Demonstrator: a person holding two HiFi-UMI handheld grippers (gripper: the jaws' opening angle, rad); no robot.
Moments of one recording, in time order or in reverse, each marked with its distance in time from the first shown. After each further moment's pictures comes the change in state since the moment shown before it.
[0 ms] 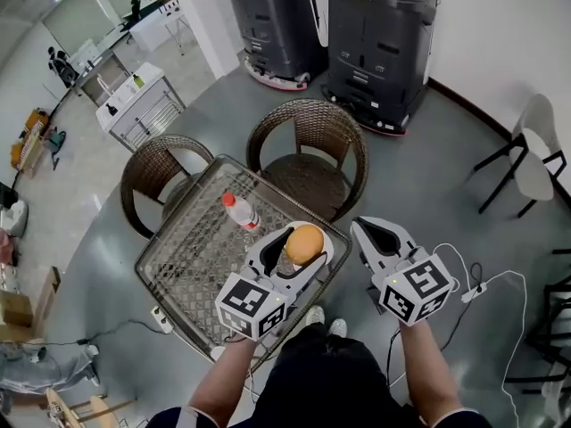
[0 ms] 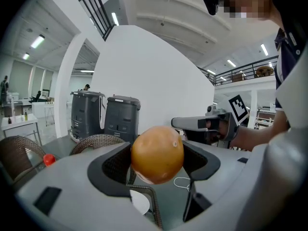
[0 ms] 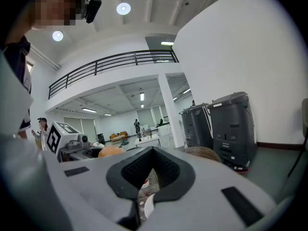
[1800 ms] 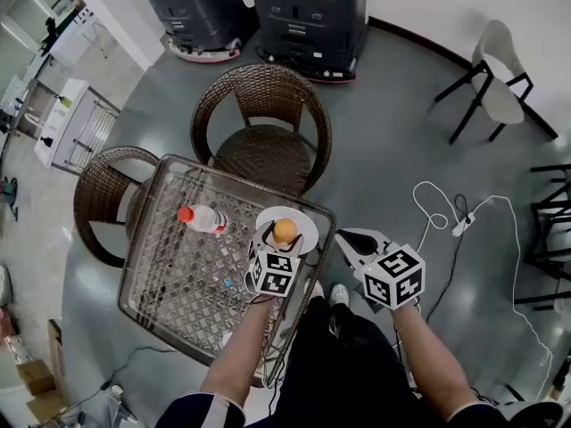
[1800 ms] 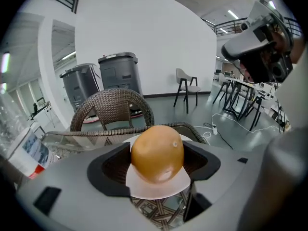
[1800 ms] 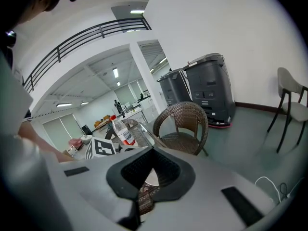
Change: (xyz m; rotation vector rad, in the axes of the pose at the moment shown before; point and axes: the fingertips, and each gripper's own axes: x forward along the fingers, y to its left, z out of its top) left arm 0.111 0.096 -0.241 0.210 0.476 0.075; right arm 0.013 -0.028 -0.168 0.254 0.351 -0.197
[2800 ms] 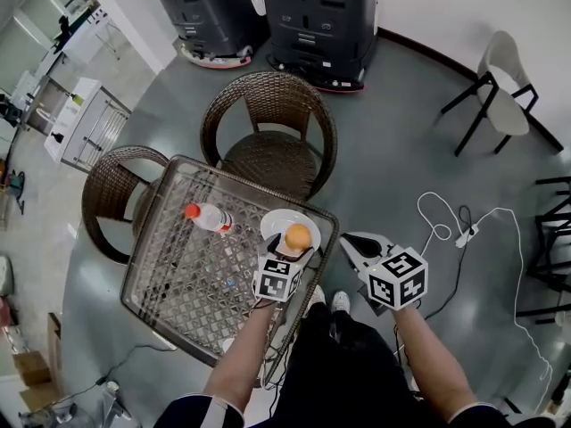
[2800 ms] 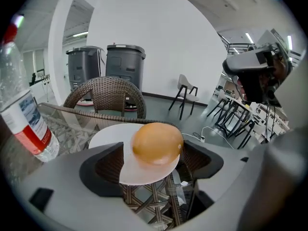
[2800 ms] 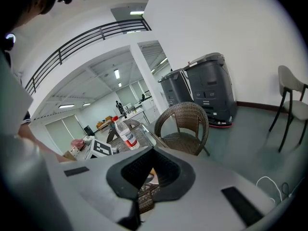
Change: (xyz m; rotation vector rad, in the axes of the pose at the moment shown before) left arm -0.010 -0.029 -0.010 -0.227 0.014 -0.117; right arm -0.012 -0.003 0.002 0.004 -0.005 0.021
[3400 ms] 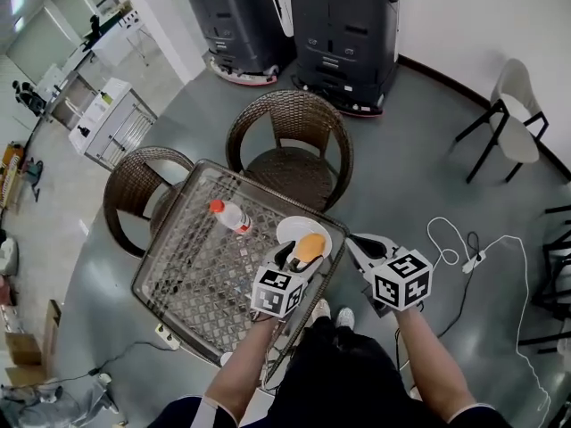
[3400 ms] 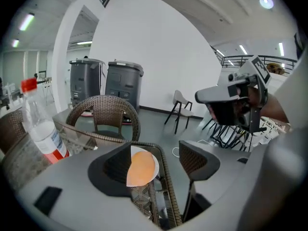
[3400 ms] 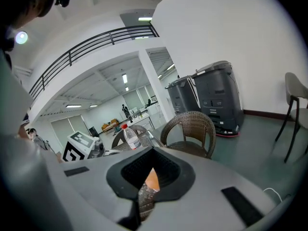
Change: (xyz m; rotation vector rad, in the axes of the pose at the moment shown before) left arm -0.078 -0.032 0.052 -0.012 -0.152 -0.043; right arm -0.012 0.021 0.027 -0.054 -0.069 0.057
